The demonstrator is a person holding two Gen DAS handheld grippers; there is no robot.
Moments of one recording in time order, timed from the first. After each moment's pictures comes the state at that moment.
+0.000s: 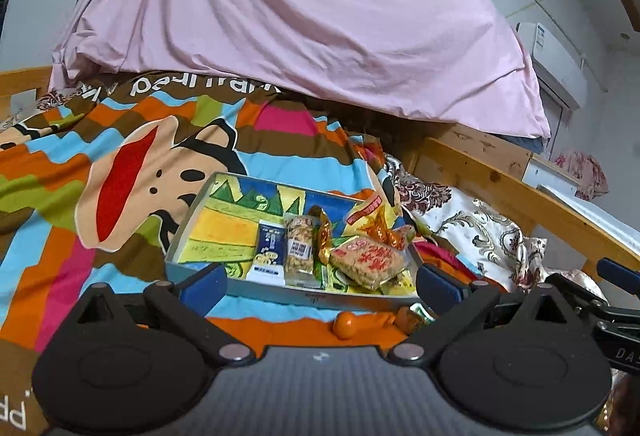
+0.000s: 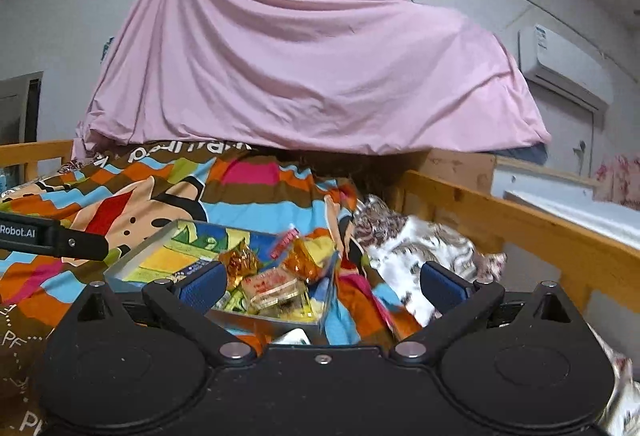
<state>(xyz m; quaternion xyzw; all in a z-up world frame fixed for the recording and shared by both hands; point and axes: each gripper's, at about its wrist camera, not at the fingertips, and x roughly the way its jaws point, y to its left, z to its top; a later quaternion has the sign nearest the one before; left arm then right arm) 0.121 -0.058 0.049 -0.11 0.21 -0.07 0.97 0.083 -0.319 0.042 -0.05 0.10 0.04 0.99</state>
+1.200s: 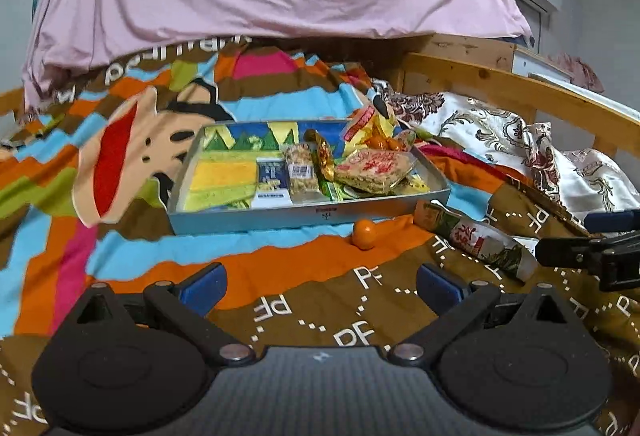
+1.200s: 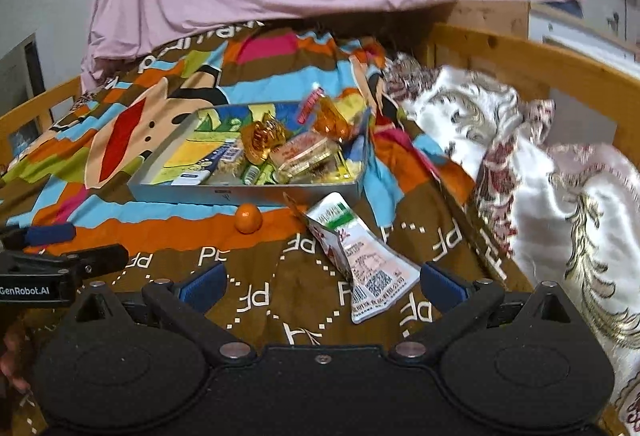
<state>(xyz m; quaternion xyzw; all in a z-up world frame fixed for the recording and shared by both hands) 0.112 -0.071 0.001 0.00 0.28 -0.09 0.96 0.118 -0.327 0.000 0.01 0.31 0.09 0.95</state>
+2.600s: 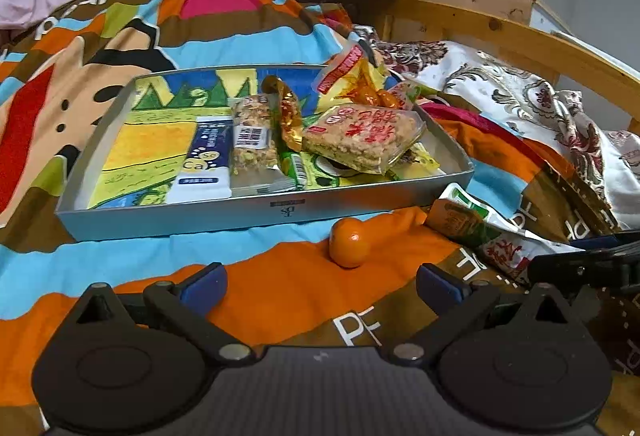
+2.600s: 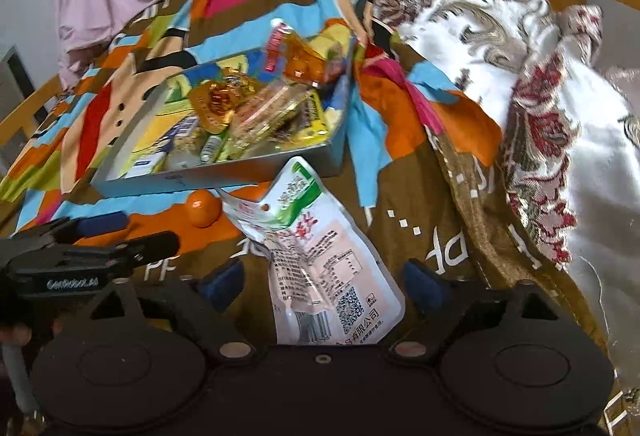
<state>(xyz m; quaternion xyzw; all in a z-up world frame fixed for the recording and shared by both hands) 0.225 -0.101 -0.050 0.00 0.34 -0.14 0.93 0.211 -0.361 -0.040 0.07 0.40 0.12 0.91</state>
